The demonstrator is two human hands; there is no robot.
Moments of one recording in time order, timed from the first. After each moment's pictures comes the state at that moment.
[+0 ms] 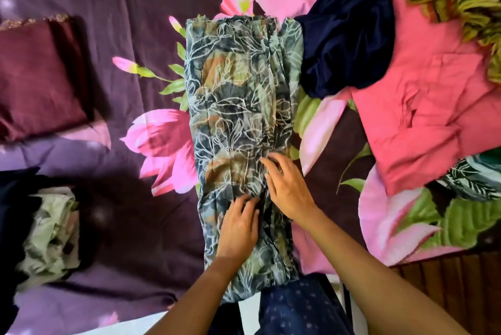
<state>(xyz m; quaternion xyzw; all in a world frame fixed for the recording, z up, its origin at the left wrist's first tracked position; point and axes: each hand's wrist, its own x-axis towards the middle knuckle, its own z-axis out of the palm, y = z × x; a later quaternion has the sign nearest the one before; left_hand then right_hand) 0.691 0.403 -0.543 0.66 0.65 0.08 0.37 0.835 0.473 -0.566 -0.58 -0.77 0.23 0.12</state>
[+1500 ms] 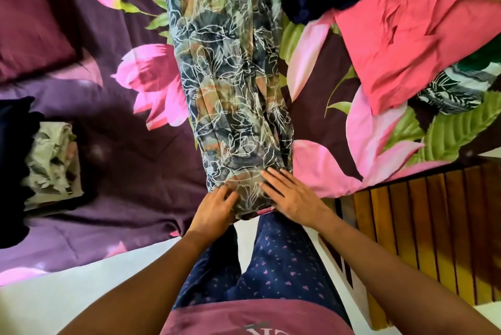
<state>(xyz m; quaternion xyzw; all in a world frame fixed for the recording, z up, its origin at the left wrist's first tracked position) 0.630 0.277 -0.536 0.80 0.48 -0.05 0.35 0.873 0.275 -0.549 -0.39 -0.90 0.21 -0.03</state>
